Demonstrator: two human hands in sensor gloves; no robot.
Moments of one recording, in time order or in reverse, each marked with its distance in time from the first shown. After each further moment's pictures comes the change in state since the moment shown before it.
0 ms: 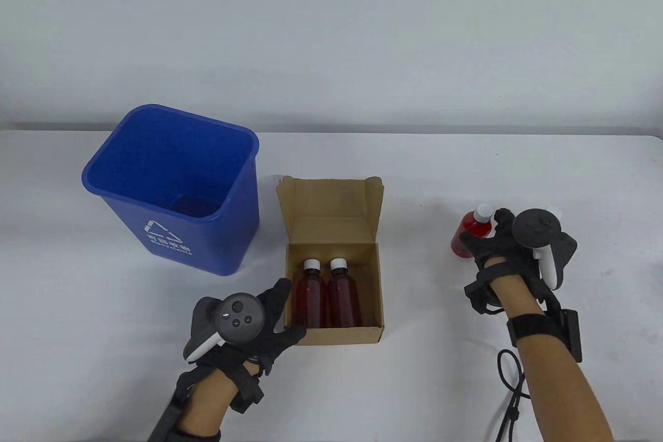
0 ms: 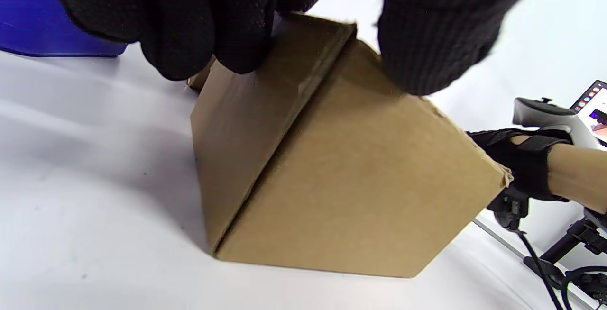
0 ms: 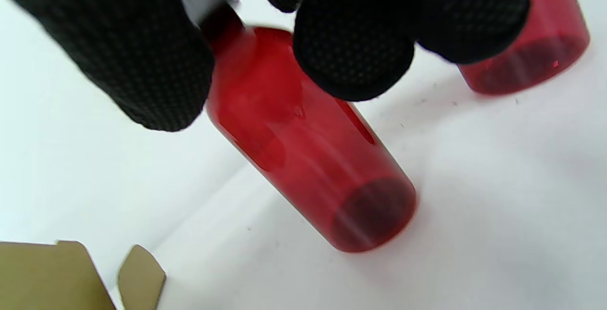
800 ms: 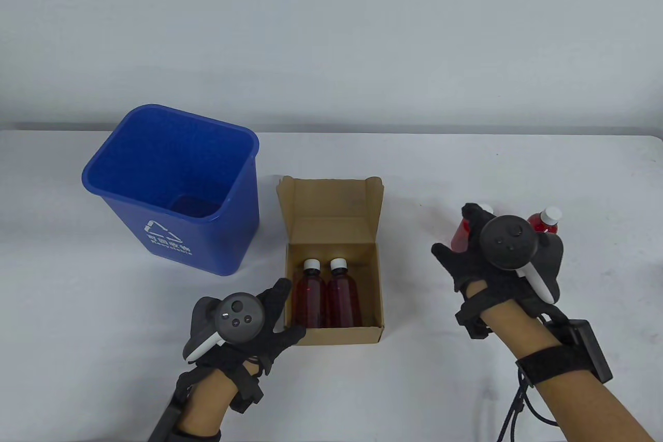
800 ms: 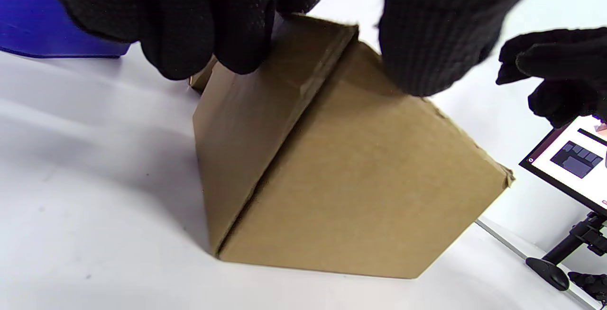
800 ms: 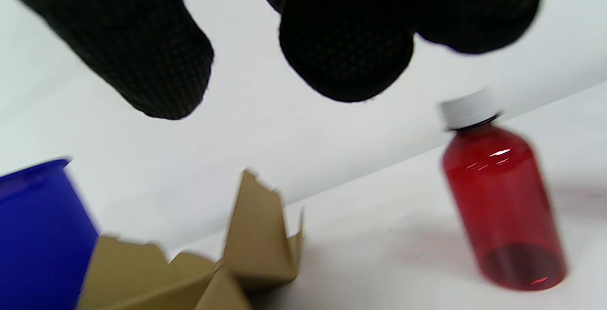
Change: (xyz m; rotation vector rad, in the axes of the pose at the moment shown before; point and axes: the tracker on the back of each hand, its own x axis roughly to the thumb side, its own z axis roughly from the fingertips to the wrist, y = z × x) left_hand -0.001 0.001 0.000 0.000 0.006 0.000; right_hand 0.121 -0.015 0.101 0.072 -0.417 0.261
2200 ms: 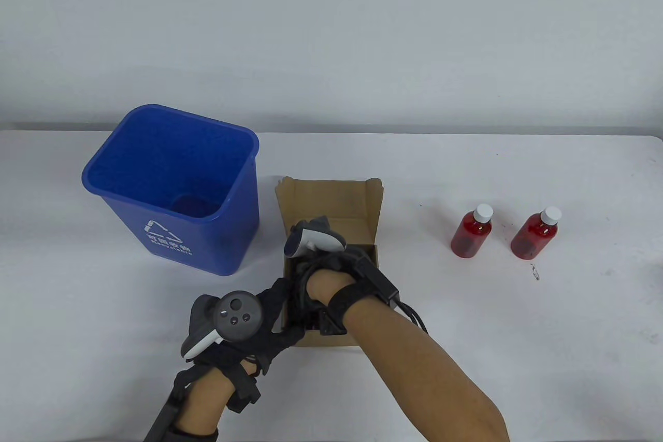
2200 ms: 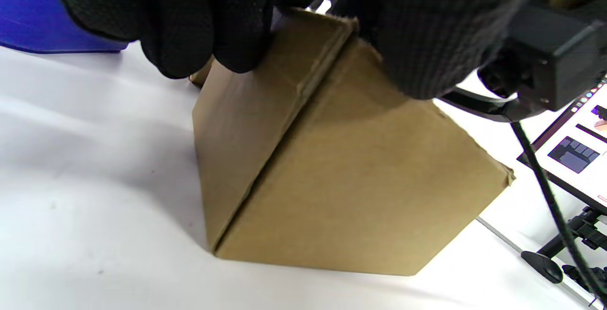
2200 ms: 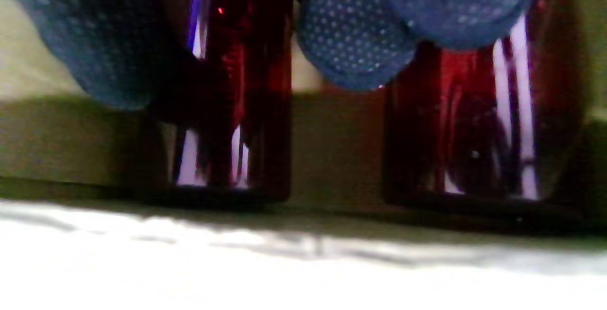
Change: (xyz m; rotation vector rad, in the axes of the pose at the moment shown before) left_hand -0.002 0.001 -0.001 -0.027 -0.005 0.005; right_hand 0.130 0.230 -0.067 1.159 0.274 0.283
